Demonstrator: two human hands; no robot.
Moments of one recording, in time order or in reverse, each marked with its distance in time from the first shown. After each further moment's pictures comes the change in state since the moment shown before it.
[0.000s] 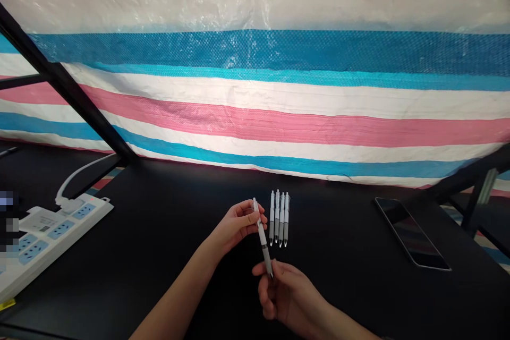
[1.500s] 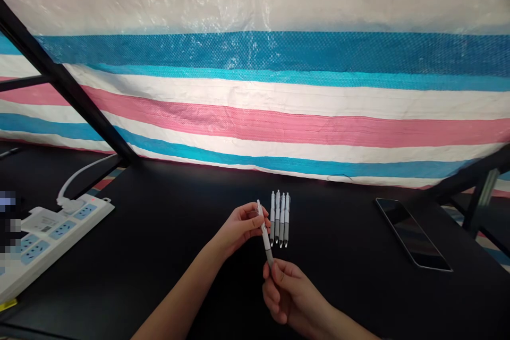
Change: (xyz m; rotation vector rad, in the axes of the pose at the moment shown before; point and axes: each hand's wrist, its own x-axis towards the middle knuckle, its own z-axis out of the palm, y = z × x) left_hand 0.000 -0.005 0.004 -0.003 -0.061 0.005; right_hand 0.001 0.002 -0.003 -0.002 -0.052 -0.075
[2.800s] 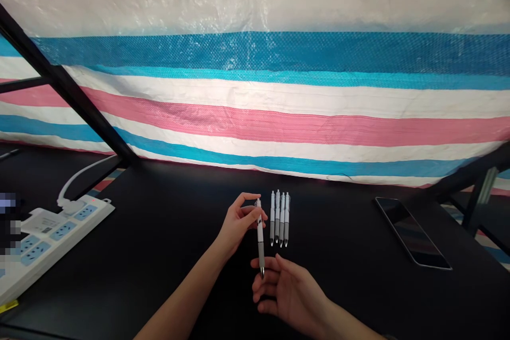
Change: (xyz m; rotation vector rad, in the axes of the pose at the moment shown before) left_hand 0.001 0.003 0.010 0.216 0.251 0.148; right_hand -0.003 -0.010 0.005 0.096 -0.017 0.119
